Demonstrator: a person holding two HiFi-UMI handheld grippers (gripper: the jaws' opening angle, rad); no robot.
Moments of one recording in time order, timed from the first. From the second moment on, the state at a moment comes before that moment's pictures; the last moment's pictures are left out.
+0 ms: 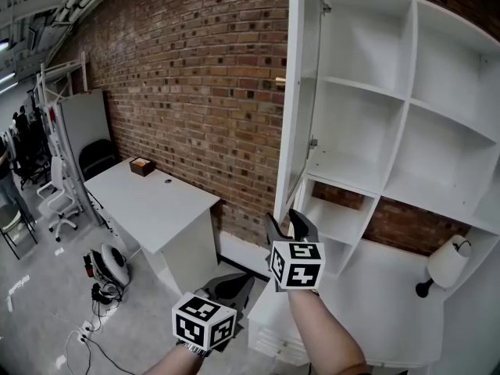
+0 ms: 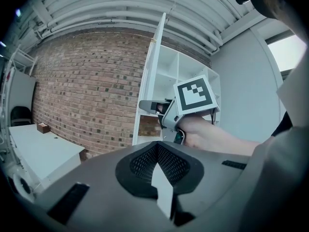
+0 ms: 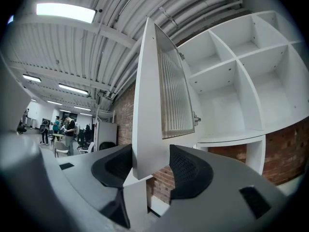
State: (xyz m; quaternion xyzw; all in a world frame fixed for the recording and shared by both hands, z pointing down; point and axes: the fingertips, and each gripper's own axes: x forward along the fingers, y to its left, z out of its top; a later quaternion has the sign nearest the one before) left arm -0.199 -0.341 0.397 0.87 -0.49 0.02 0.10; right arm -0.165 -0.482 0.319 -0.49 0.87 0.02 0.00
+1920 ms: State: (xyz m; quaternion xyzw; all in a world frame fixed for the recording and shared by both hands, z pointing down) left arm -0.032 -0.403 0.393 0.92 -0.37 0.03 0.10; right arm 0.073 -0.534 0.308 -0.60 0.80 0.02 0.00
